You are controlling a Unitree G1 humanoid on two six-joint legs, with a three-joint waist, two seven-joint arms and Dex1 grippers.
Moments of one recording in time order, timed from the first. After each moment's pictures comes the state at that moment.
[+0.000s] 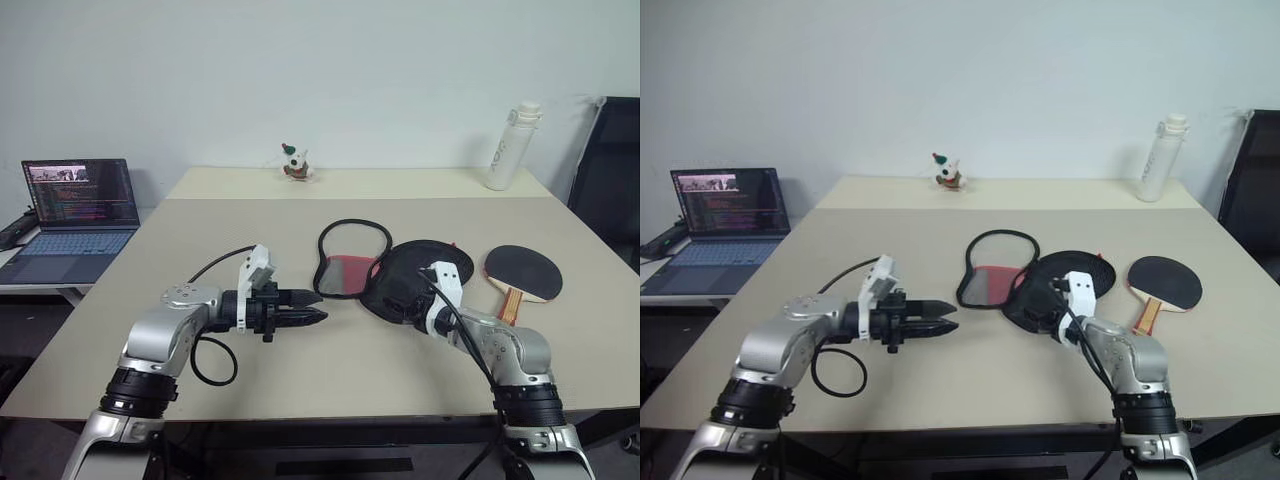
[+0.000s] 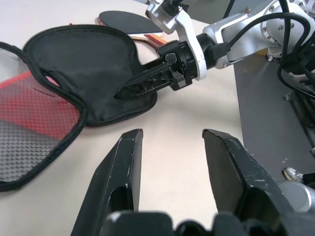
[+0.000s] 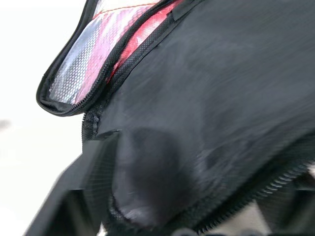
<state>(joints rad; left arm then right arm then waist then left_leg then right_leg) -0.60 0.62 -0.03 0.07 -0.45 0.58 -1.26 -0.57 -0.20 -0.12 0.05 0.52 0.99 0.17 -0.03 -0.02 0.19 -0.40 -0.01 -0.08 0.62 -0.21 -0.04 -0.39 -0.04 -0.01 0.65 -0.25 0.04</state>
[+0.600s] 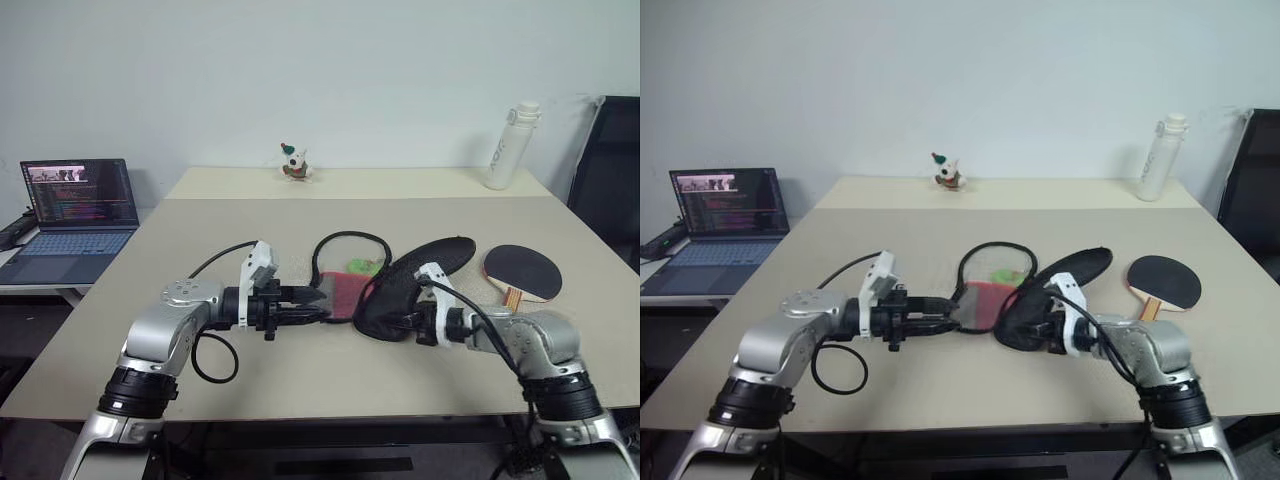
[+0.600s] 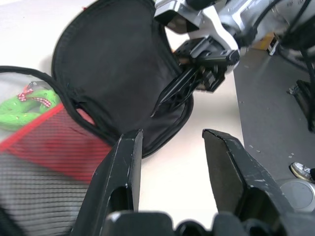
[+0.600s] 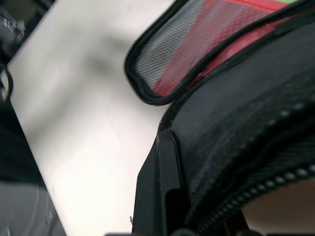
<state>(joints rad) -0.58 0.62 -0.04 0.01 -0.45 0.58 -1.25 -0.61 -0.51 0.05 -0.06 0.65 1.19 0.61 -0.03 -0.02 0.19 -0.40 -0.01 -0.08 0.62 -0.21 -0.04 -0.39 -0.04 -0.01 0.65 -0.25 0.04</state>
